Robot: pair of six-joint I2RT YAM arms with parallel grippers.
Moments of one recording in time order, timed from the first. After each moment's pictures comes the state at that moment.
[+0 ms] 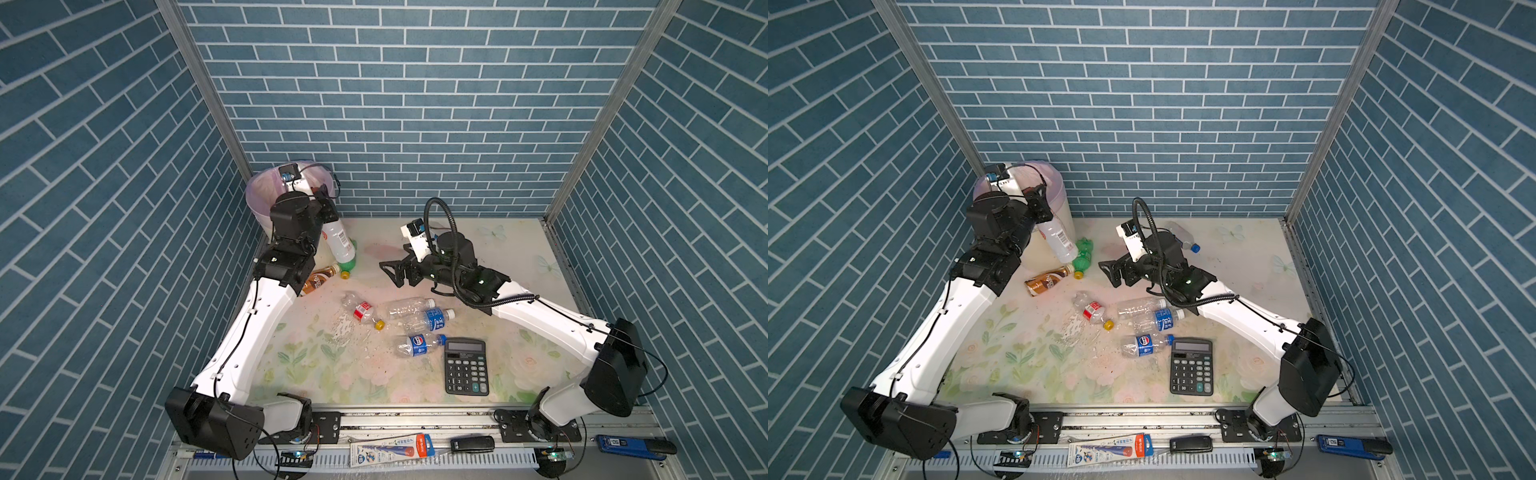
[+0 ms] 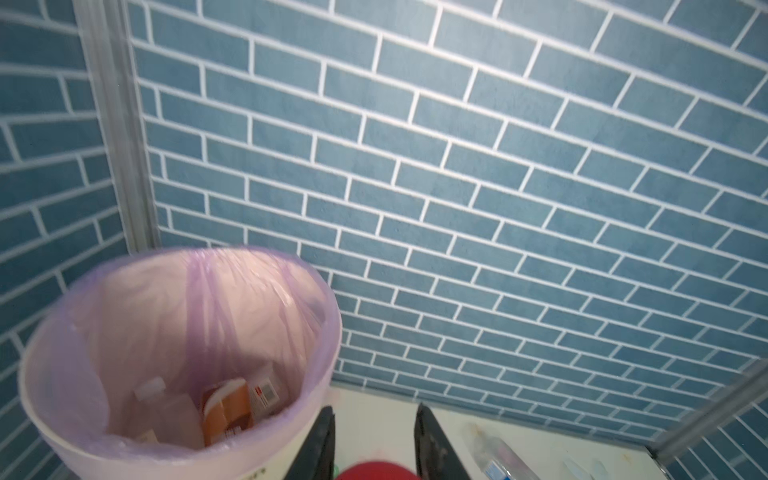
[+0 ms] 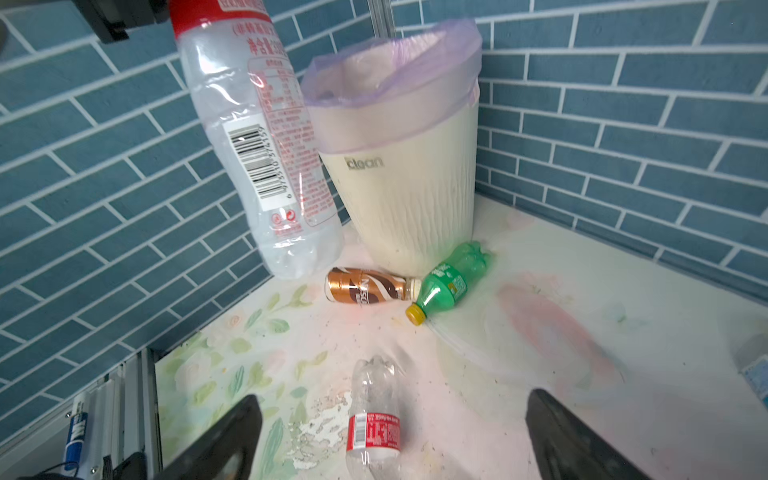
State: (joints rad) left arm -0.25 1.29 1.42 -0.12 -0.28 -0.24; right arm 0.87 1.53 1.30 -0.03 -0.19 0.18
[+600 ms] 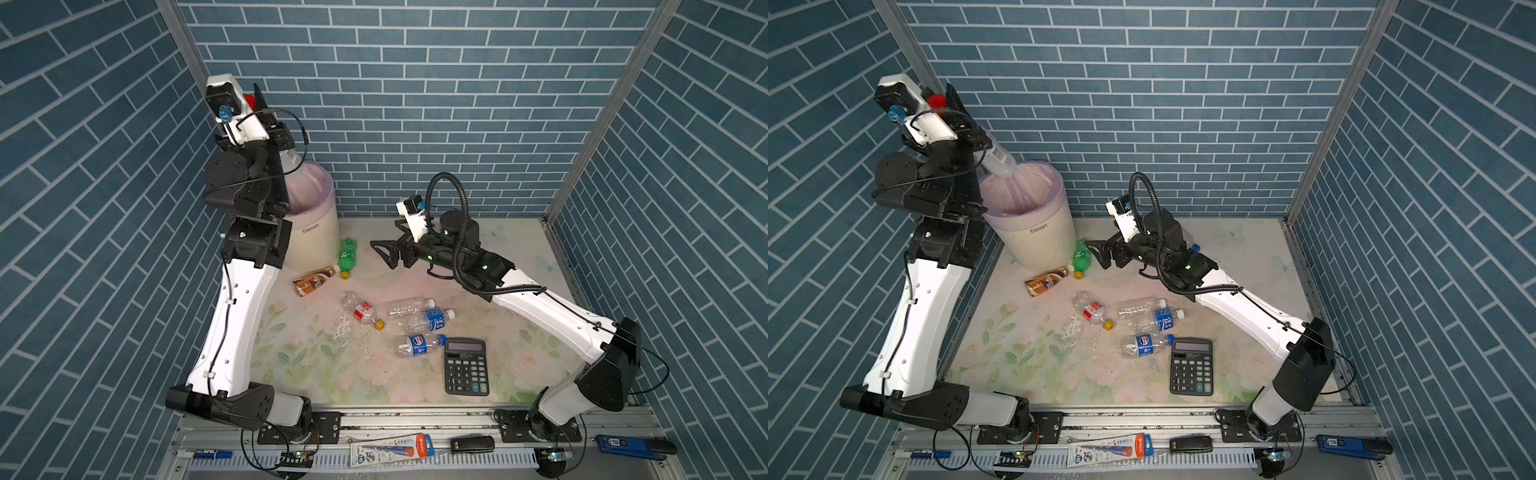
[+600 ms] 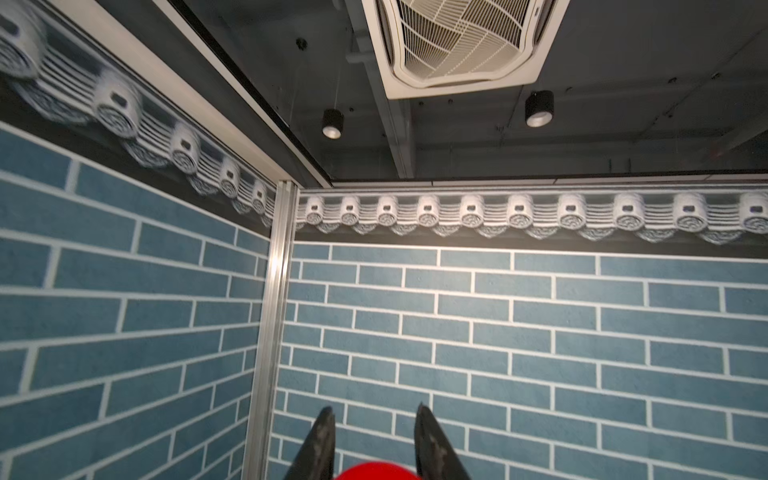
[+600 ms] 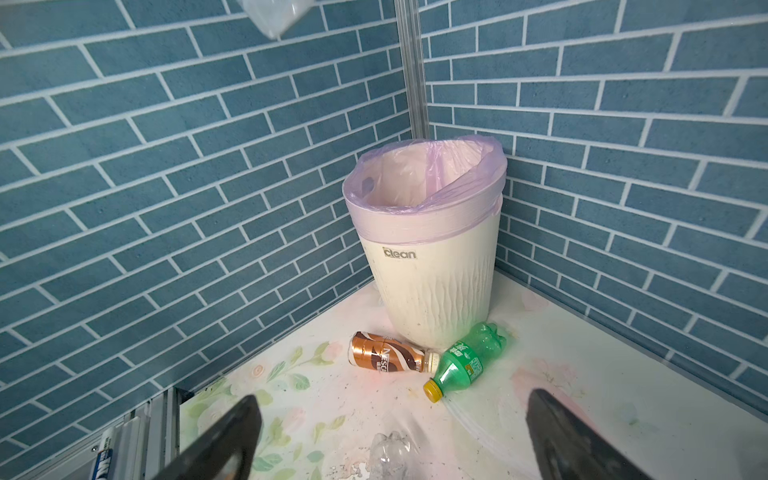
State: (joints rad) left arm -0.19 1.44 1.93 0.19 -0.38 0.17; right arm 0.88 1.58 1.50 -0.07 -0.22 0.13
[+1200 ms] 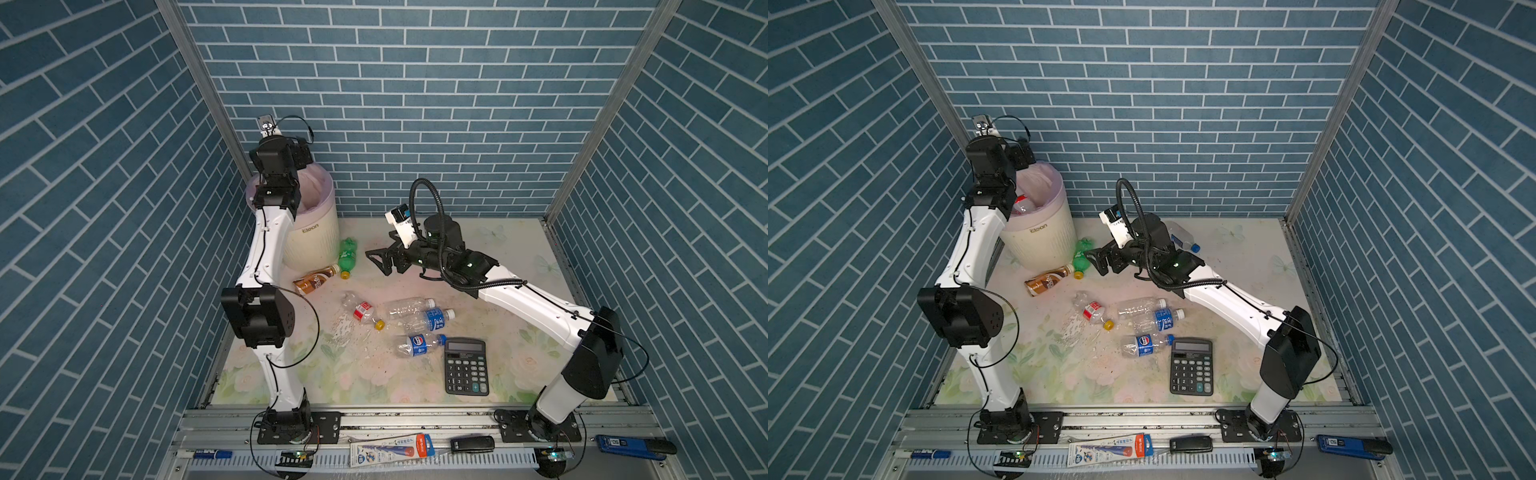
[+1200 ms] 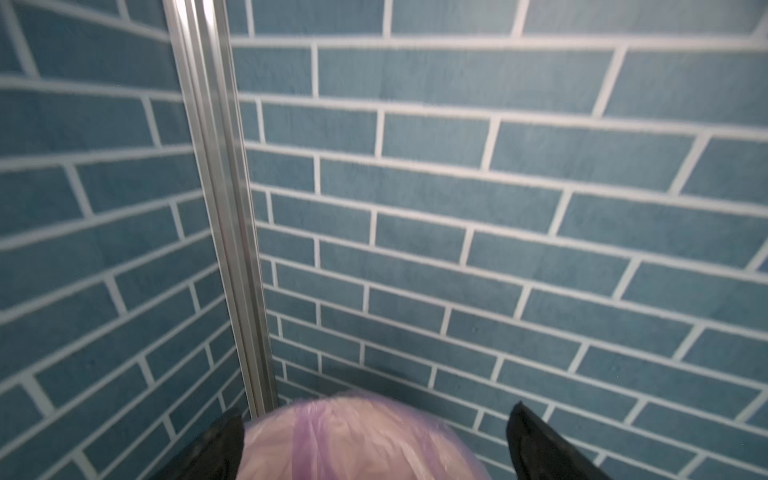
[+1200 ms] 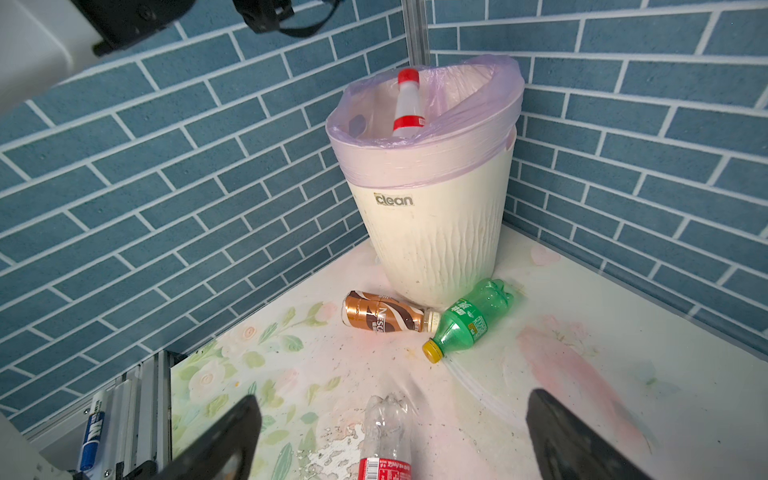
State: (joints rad) left arm 0.01 1.96 2.13 -0.20 -0.28 -0.11; right arm 0.88 1.66 1.52 -0.13 -0.24 0.13
